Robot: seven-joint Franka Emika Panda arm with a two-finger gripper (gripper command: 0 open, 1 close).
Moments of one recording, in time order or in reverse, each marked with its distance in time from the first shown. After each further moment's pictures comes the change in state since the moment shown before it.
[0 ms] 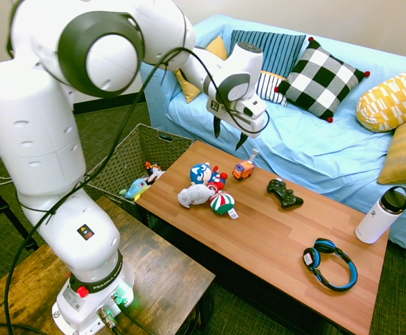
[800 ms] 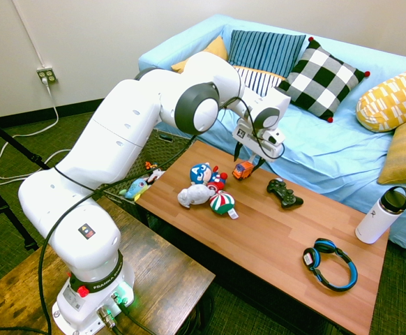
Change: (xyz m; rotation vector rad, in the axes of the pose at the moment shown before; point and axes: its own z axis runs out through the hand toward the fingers) arm 0.129 -0.046 0.156 -0.166 -0.168 0.024
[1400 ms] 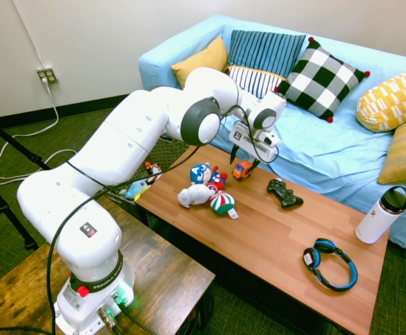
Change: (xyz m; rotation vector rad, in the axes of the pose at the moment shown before) arm 0.003 -0.025 0.027 -0.073 -0.043 0.021
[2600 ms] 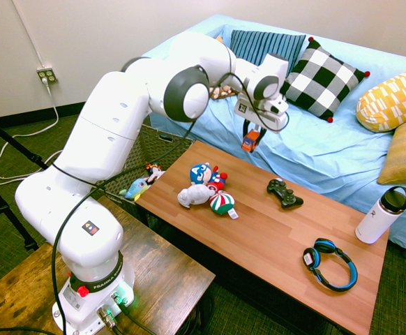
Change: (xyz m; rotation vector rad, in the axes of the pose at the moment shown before) arm -0.093 -0.017 -0.156 0.100 0.277 -0.117
